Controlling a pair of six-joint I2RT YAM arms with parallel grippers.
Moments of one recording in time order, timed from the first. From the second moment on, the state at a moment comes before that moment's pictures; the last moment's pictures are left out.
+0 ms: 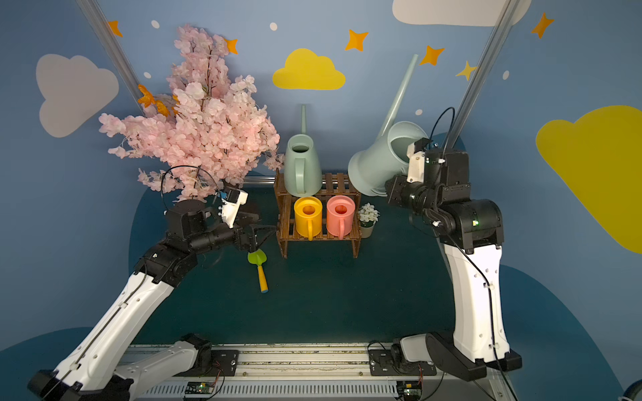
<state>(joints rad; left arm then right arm) -0.35 1.05 1.18 -0.47 0.53 -0.18 0.30 1.44 2.22 -1.29 -0.08 0.33</state>
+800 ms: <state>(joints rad) -0.35 1.03 1.17 -0.47 0.52 -0.18 0.47 1.76 2.49 -1.39 0.02 0.29</state>
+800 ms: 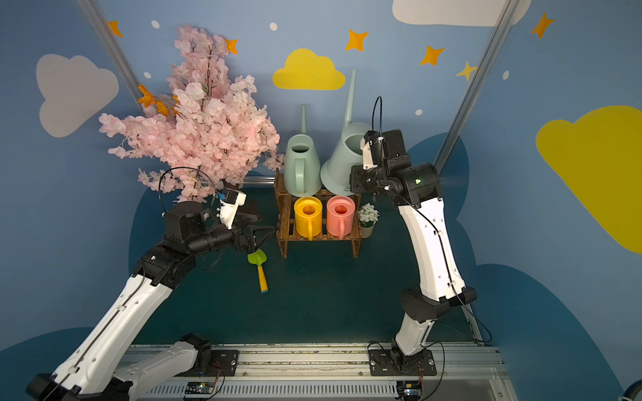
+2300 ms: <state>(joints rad) -0.35 1.03 1.15 -0.47 0.53 -0.18 0.54 1.85 2.52 -1.37 0.19 0.29</state>
